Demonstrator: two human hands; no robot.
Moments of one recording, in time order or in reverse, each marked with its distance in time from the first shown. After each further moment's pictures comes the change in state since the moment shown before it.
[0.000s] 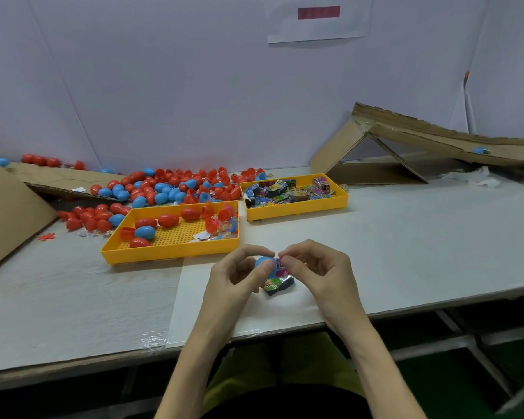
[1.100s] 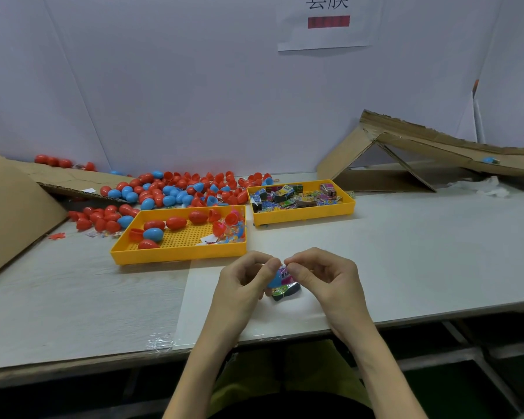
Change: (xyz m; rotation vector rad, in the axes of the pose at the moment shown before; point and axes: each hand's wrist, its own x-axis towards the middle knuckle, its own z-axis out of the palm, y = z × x) left_hand 0.003 -0.001 0.002 0.080 0.045 -0.007; right_hand 0.000 0.002 -0.001 0.007 -0.027 0.003
